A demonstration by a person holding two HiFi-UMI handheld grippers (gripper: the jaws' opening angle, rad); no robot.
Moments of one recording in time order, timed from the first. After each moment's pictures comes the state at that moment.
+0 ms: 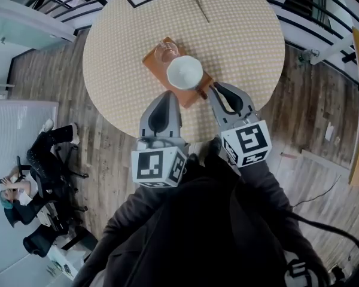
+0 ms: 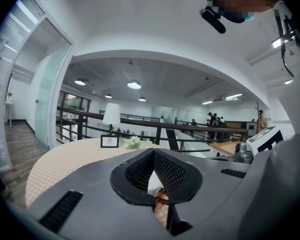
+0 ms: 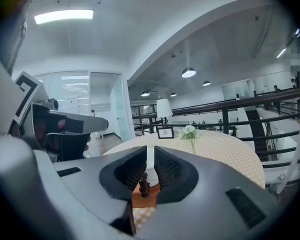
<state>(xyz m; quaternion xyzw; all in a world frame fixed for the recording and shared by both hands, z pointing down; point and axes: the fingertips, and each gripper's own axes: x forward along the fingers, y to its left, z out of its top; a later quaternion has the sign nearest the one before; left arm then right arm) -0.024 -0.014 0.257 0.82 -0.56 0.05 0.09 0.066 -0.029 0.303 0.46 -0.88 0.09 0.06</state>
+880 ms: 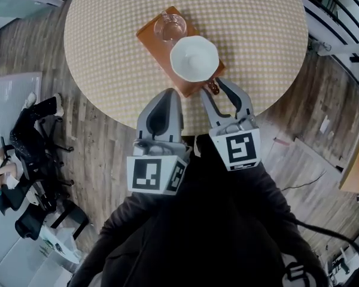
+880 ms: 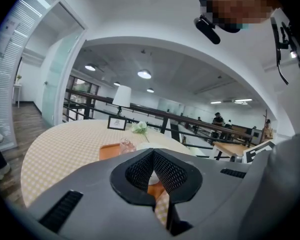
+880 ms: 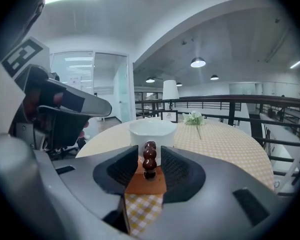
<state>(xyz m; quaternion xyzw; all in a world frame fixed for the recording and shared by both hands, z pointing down) -0.051 -0.025 0.322 0.79 -0.58 0.05 0.18 0.021 -0.039 0.379 0.43 -0.89 0.06 0.15</state>
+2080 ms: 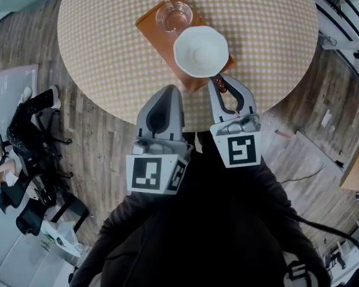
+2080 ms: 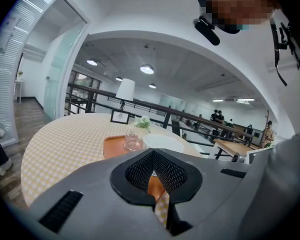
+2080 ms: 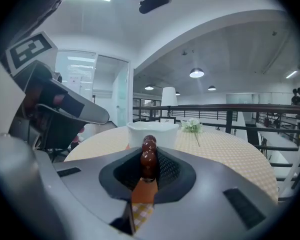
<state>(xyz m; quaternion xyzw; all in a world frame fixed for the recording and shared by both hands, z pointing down) -0.063 -0.024 0.346 0.79 -0.58 0.07 0.20 0.013 -0.047 0.378 0.47 -0.88 0.03 0.09</state>
